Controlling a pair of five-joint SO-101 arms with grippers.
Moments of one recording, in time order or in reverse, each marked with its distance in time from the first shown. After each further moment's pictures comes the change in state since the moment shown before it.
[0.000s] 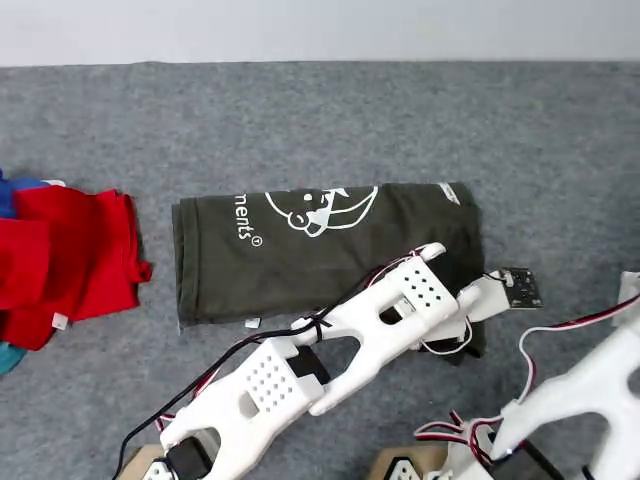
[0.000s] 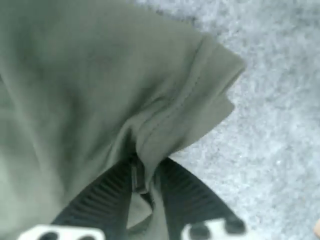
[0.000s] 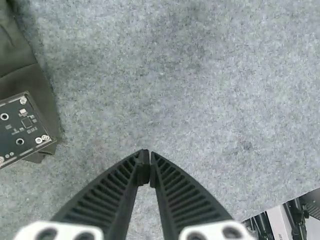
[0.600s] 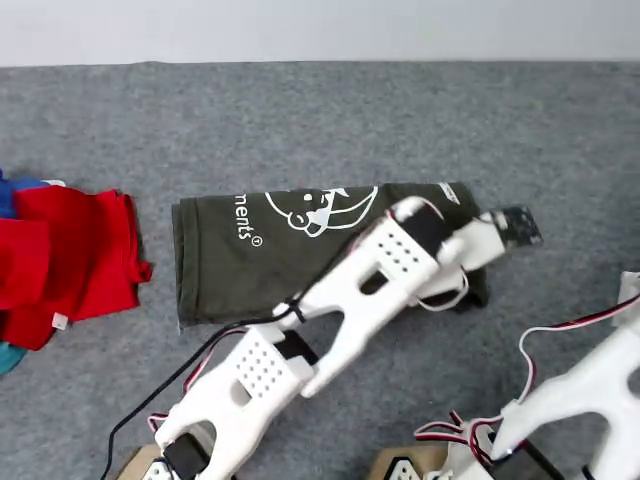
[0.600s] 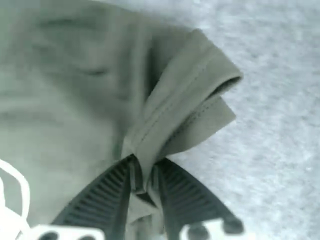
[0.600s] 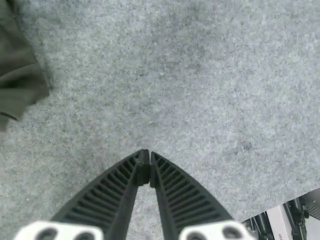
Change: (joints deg) left arm -7.2 0.0 -17.0 5.6 0.0; right arm 0.0 0.0 0.0 0.0 0.0
